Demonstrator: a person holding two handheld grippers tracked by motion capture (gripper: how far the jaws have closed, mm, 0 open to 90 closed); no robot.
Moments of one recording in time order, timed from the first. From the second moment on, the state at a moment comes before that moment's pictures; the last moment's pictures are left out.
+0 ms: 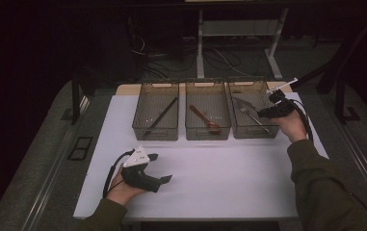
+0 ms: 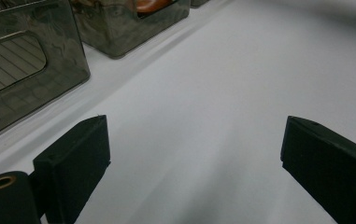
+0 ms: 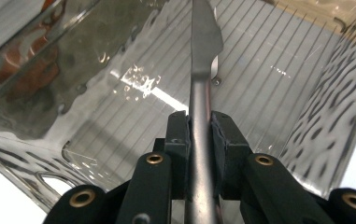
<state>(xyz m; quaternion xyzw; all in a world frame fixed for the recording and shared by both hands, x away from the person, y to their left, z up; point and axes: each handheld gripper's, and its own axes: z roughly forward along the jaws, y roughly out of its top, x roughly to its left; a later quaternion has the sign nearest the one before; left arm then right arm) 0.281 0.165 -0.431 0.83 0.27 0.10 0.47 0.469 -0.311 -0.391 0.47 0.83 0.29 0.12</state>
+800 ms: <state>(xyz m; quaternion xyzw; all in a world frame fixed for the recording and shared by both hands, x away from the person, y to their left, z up) 0.282 0.165 -0.431 0.83 0.27 0.10 0.47 0.464 -0.315 -0.382 0.47 0.80 0.36 0.12</state>
